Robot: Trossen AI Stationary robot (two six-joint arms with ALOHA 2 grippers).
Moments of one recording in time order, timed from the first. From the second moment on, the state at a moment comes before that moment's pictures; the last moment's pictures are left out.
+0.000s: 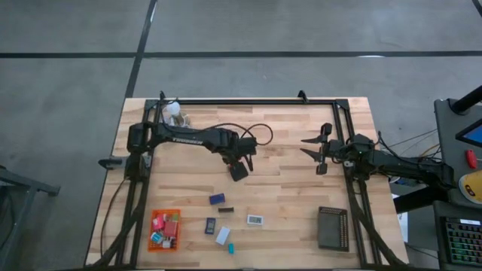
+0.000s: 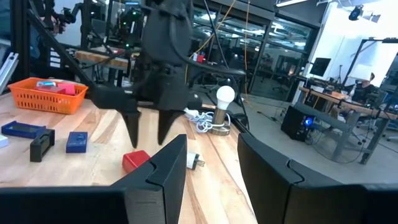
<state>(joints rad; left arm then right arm) 0.08 1.99 1.53 -0.94 -0.05 -0.35 -0.29 0.31 0.01 0.37 -0.13 -0.19</state>
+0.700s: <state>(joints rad) 0.13 1.99 1.43 -0.84 0.06 -0.35 -0.29 0.31 0.01 0.37 -0.13 -0.19</state>
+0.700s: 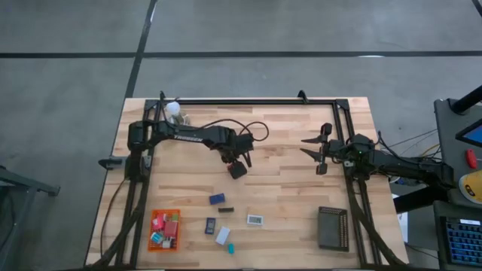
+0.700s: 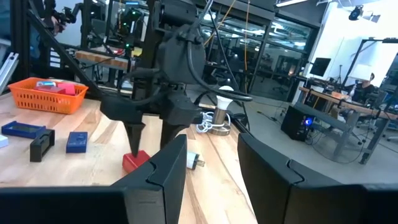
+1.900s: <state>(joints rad) 0.13 1.99 1.30 -0.70 0.10 -0.40 -0.29 0.31 0.01 0.37 -0.13 -0.19</state>
